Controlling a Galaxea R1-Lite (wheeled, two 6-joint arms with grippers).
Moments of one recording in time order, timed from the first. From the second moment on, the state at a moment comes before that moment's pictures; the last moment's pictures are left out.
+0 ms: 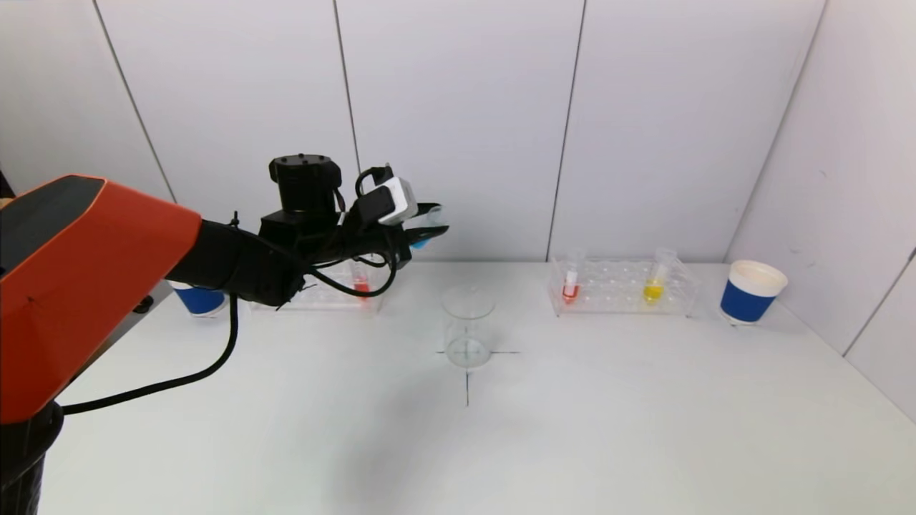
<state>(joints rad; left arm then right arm) -0.32 2.16 -1.39 -0.73 -0.71 0.84 0.00 0.00 0.00 -0.01 -0.01 0.04</state>
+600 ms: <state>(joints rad) -0.33 2.16 -1.33 -0.73 -0.73 1.04 0.00 0.00 0.00 -0.01 -0.01 0.04</state>
